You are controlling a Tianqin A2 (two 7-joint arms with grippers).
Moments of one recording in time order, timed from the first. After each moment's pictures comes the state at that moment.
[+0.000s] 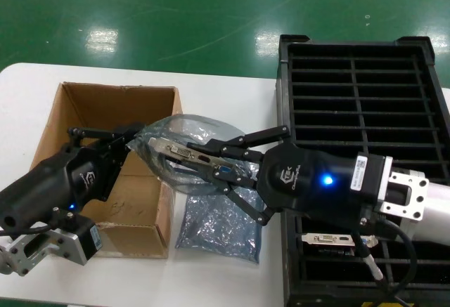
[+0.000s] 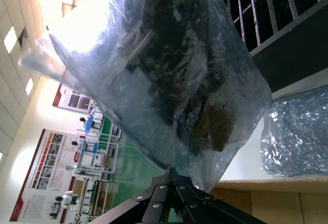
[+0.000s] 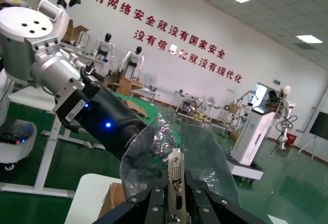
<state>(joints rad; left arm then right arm) -0.06 -0.76 1.61 -1.84 -1.64 0.35 0.73 0.60 0.46 -1.92 1.56 1.87 -0.96 -0.15</state>
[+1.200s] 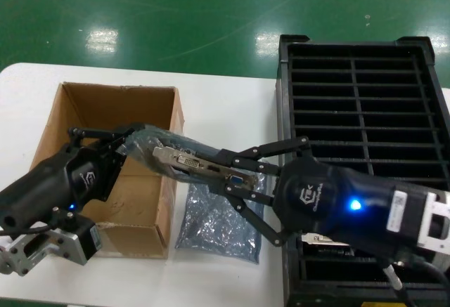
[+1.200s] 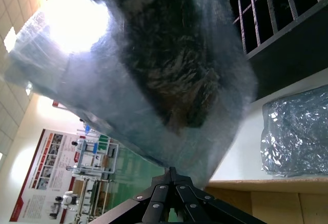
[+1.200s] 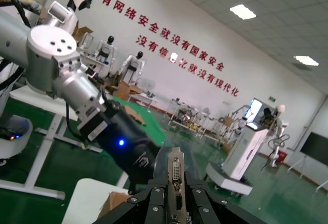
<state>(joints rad) -0.06 -0.76 1.61 -1.84 -1.63 0.35 0.73 0.47 0.53 -1.85 1.73 1.91 -0.94 -0.19</state>
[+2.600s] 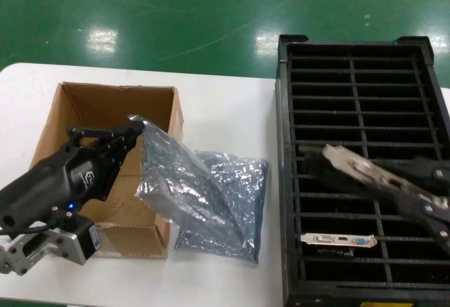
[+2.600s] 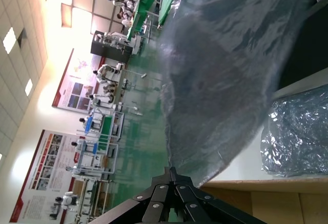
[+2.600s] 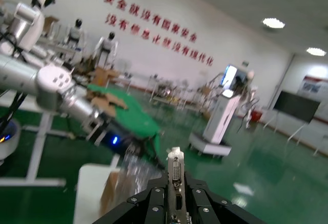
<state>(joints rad) -0.06 -0.76 1.61 -1.84 -1.64 0.35 0.73 -0.06 0.91 -1.09 2.02 2.26 -1.09 0.06</state>
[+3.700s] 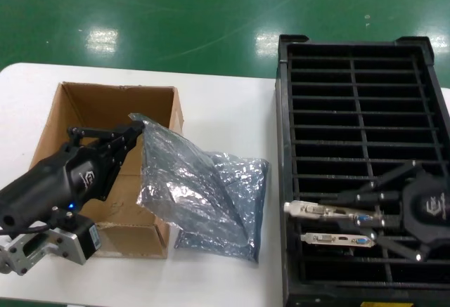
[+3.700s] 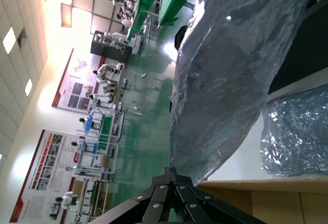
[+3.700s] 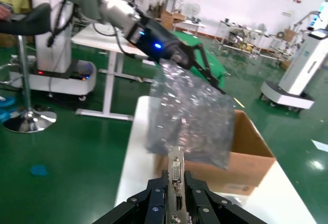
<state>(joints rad) -0.06 -0.76 1.61 -1.84 -1.64 0.35 0.73 0.67 0.86 -1.82 1.51 1.92 -1.34 0.00</state>
